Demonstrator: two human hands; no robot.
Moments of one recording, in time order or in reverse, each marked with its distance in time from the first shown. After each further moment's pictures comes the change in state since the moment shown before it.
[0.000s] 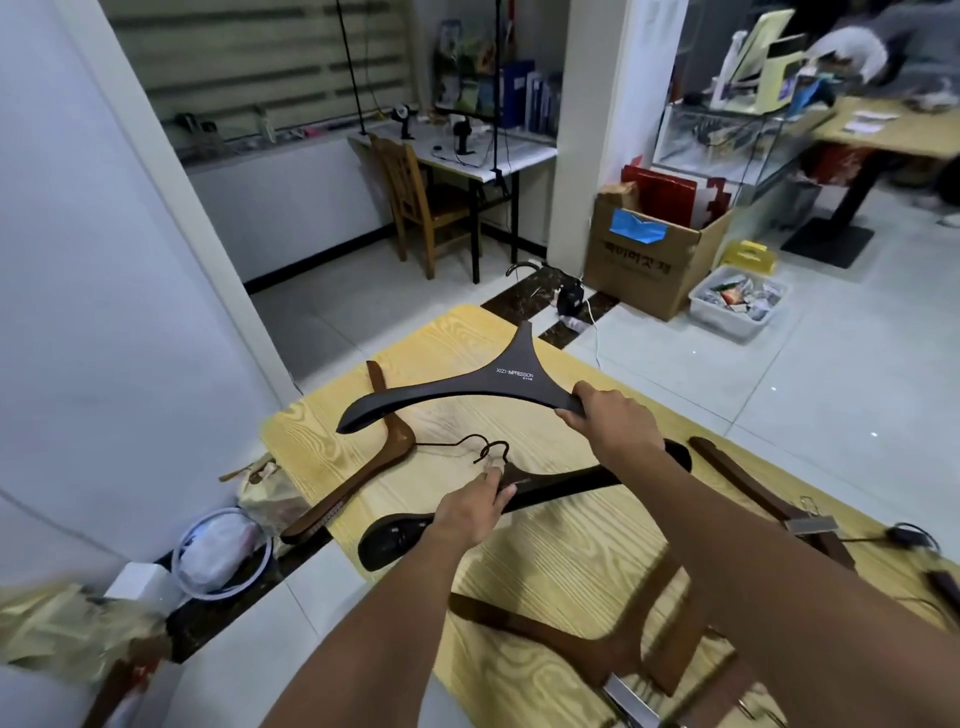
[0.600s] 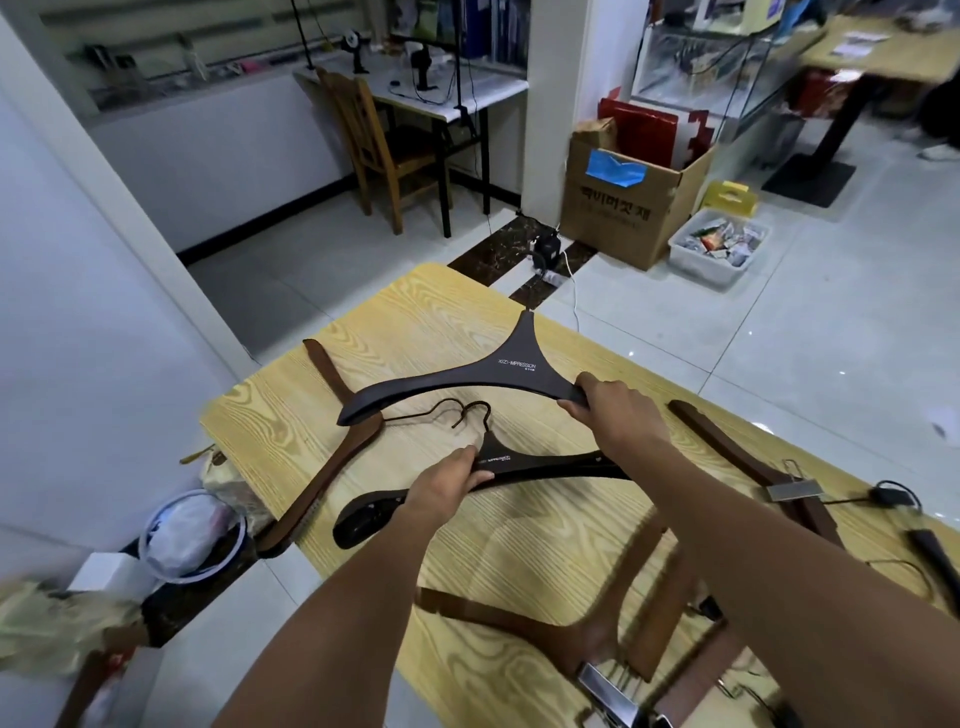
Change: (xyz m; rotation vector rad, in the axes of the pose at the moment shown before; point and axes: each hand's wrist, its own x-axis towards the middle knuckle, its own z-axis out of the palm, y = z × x) left_hand 0.050 -0.008 0.025 -0.040 -0.032 0.045; right_hand 0.019 0.055 0.046 0.006 -0.086 0.058
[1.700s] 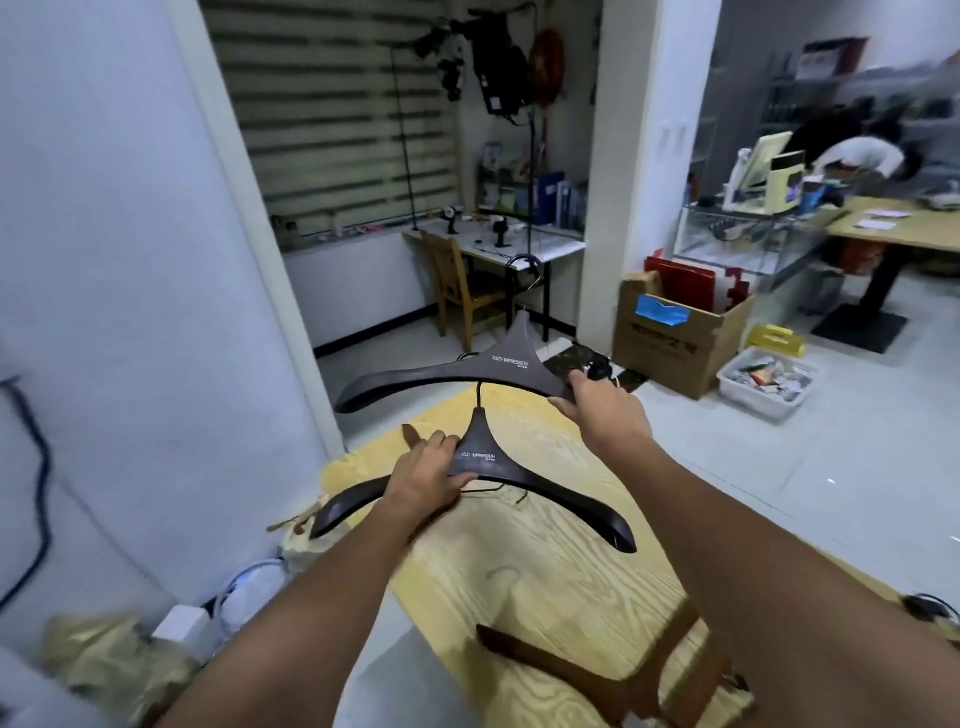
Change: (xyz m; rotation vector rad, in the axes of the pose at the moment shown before) left_hand -0.137 0.003 -0.161 0.306 0.459 -0.036; right_hand -0.065 -0.103 -0.139 0.049 0.279 -0.188
